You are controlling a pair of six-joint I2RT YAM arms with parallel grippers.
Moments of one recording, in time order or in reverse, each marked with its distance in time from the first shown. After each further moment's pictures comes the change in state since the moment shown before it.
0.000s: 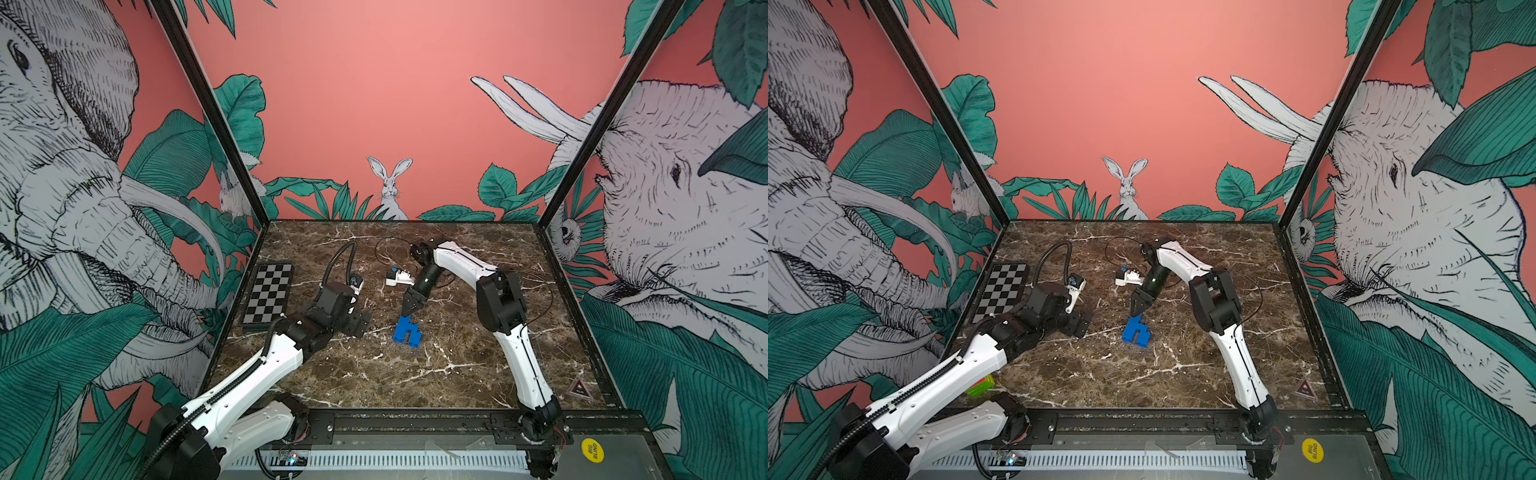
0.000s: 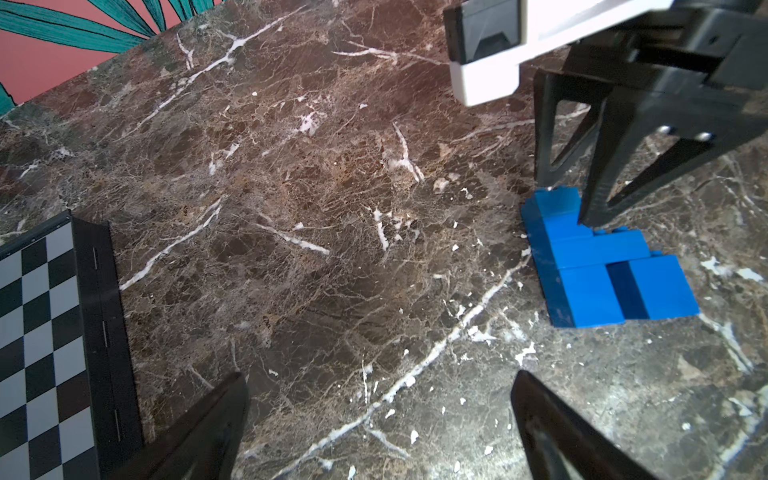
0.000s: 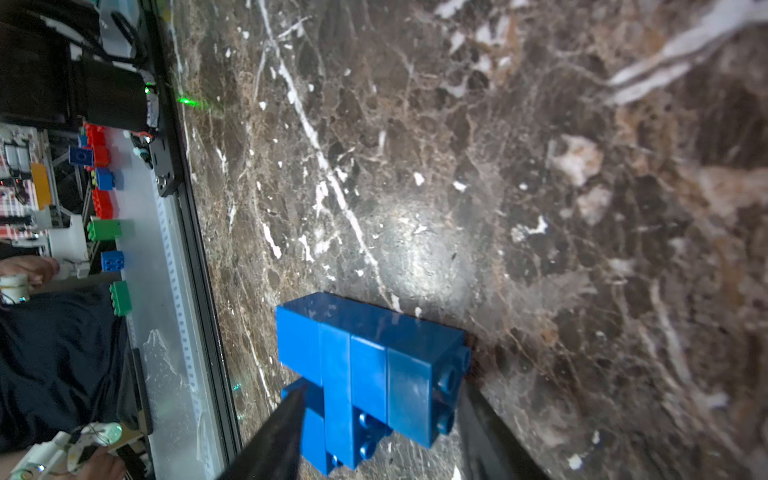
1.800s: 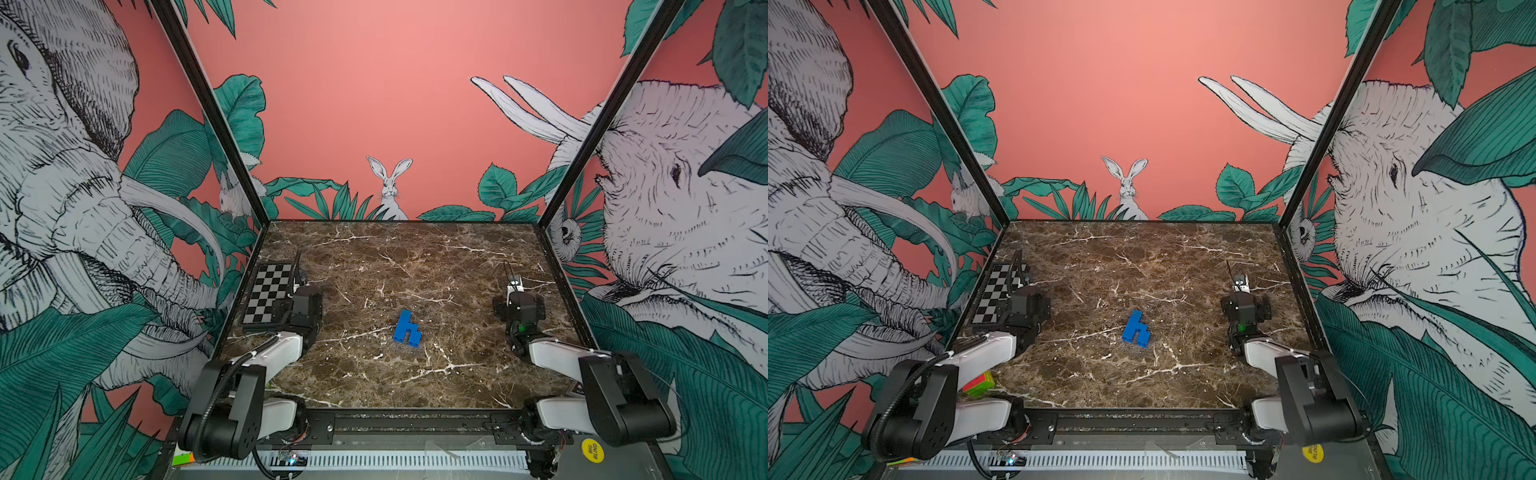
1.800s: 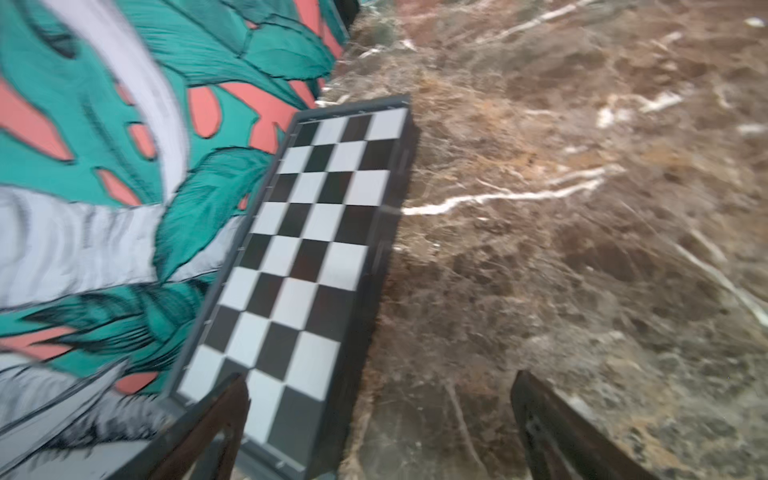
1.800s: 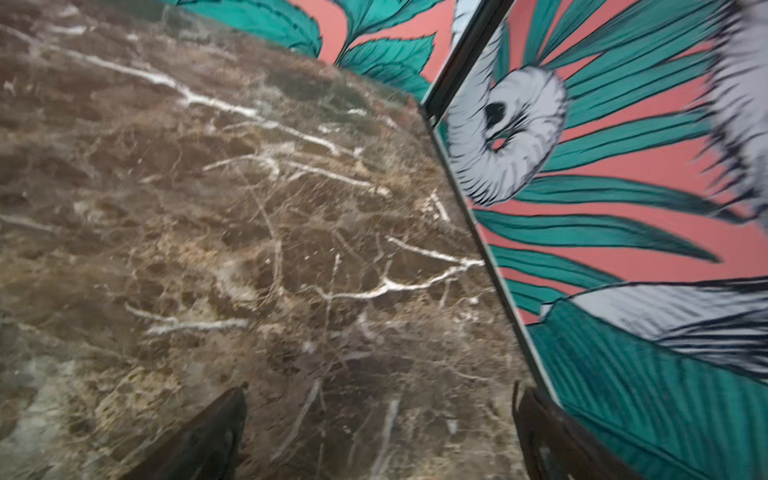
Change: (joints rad) left arm 0.442 0.277 -0.329 0.773 -0.370 0.061; right arm -0.388 -1.050 -1.748 1.959 1.206 0.547
